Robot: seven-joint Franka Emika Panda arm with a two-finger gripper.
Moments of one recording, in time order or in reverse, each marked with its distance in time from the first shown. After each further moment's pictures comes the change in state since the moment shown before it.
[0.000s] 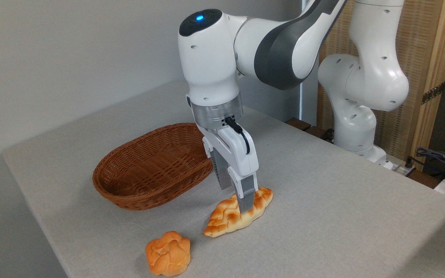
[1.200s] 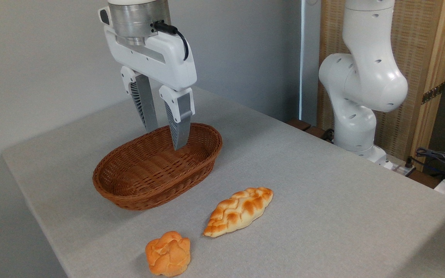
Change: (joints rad) arm -0.060 0.184 -0.054 0.616 -0.096 -0.366 -0.402
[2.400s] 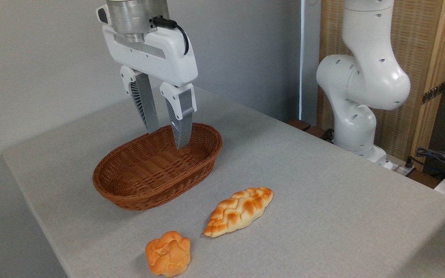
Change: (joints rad) arm 0.146 0.007 -0.148 0.019 0.036 -0.014 -0.021
